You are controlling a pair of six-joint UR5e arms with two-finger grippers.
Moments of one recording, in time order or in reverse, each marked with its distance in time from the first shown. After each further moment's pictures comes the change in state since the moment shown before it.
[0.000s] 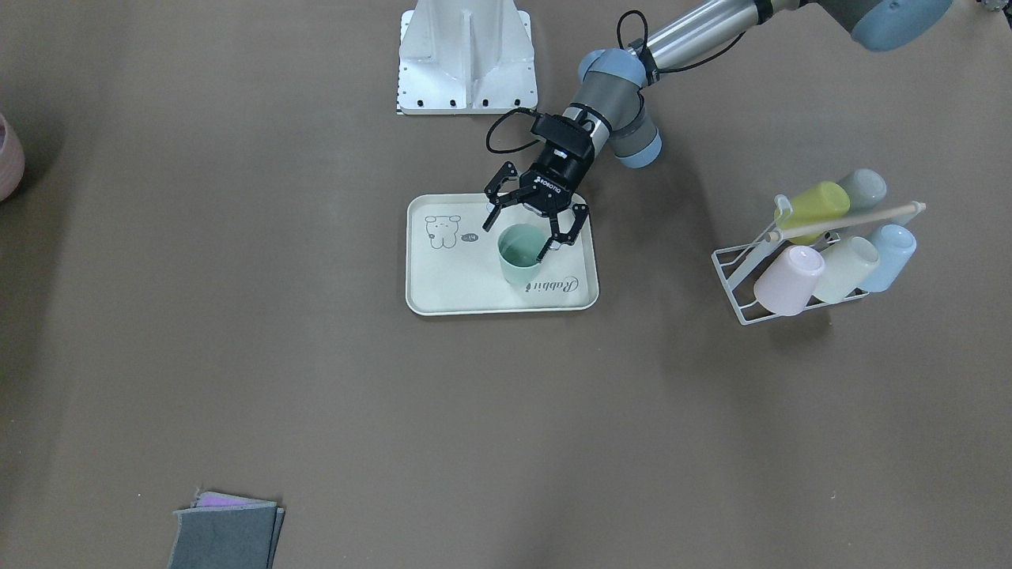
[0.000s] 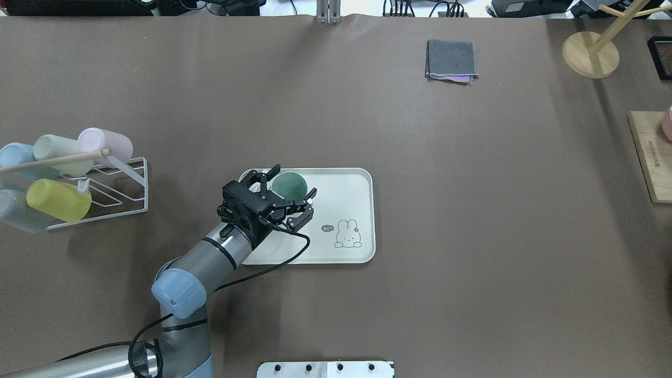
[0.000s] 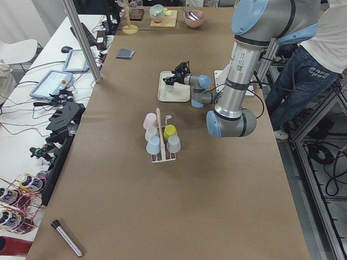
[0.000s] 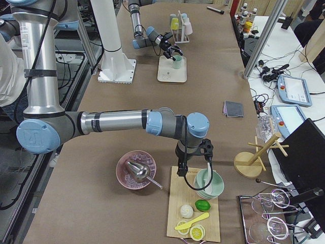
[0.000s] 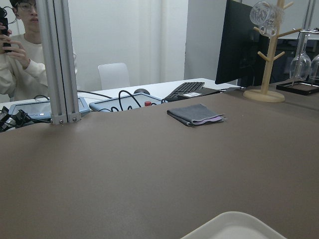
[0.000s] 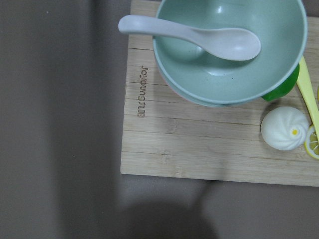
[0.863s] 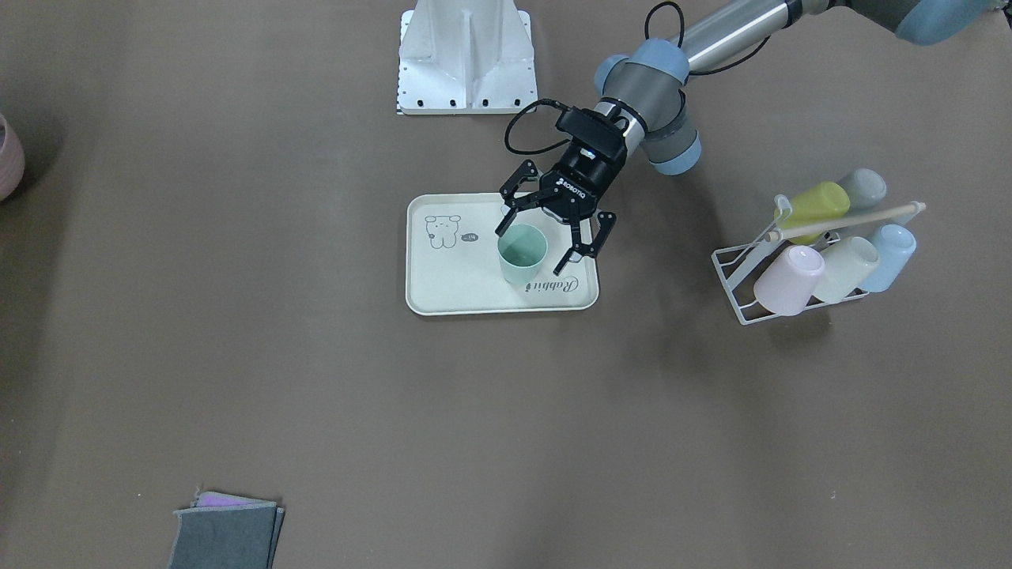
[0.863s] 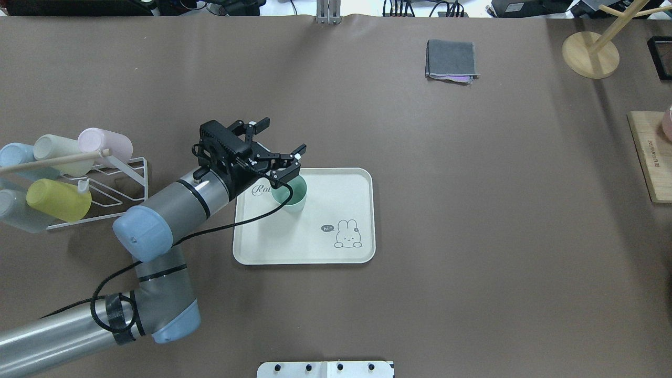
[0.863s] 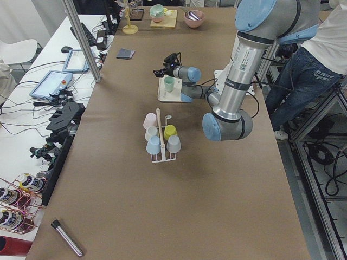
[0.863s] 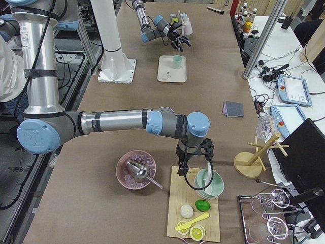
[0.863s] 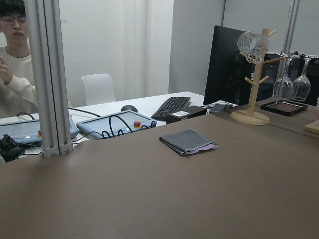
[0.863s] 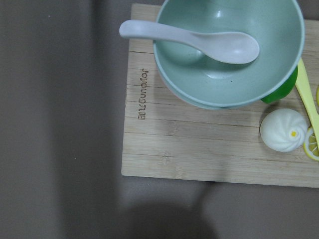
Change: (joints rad) left arm -0.189 0.026 -0.148 0.145 -0.248 -0.004; right arm 0.005 0.004 0.001 -0.003 0.000 0.001
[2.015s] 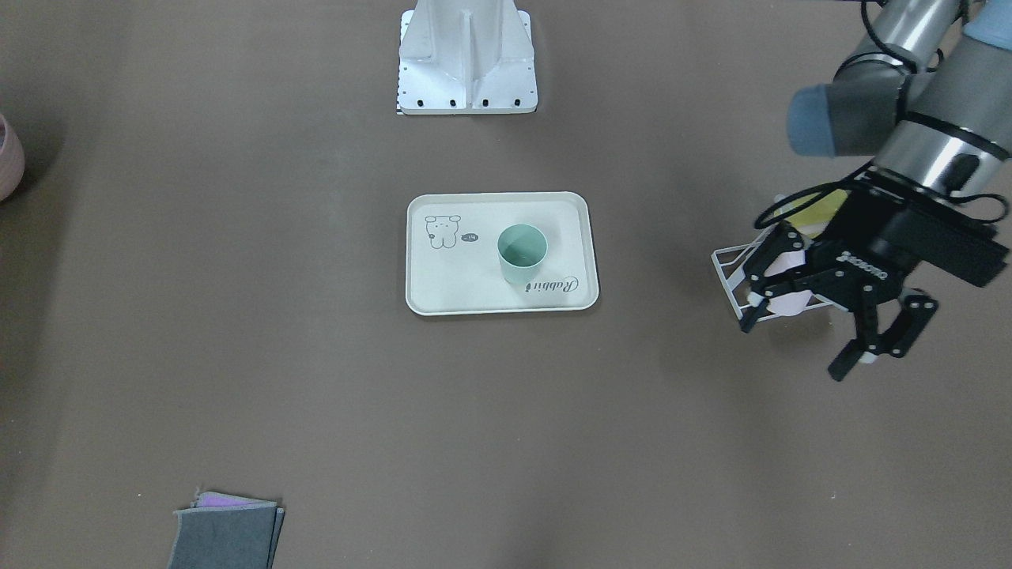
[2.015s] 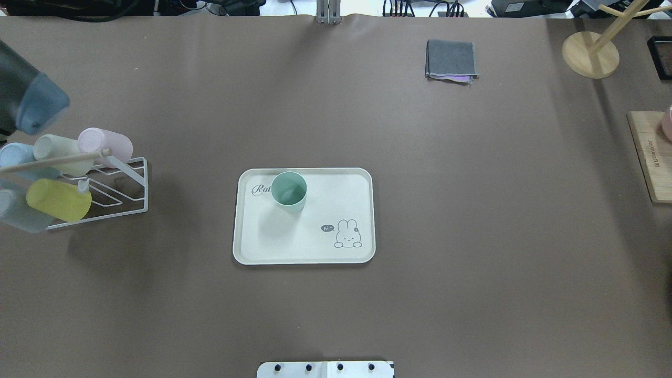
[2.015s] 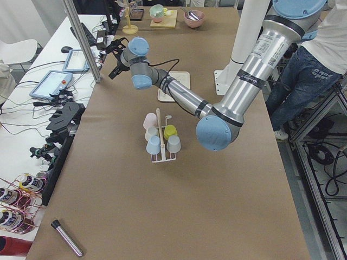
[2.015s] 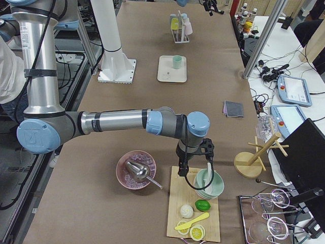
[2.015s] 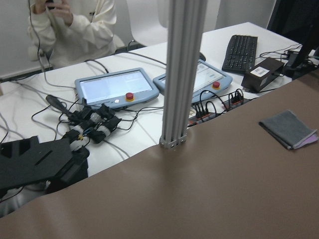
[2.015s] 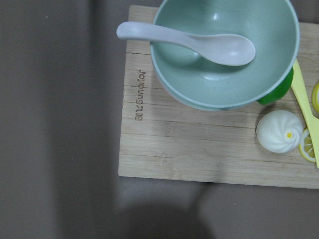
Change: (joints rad) left arm -0.704 -0.006 -0.102 0.632 -0.941 -0.098; right arm 0.001 -0.002 0.000 0.007 -0.007 -0.001
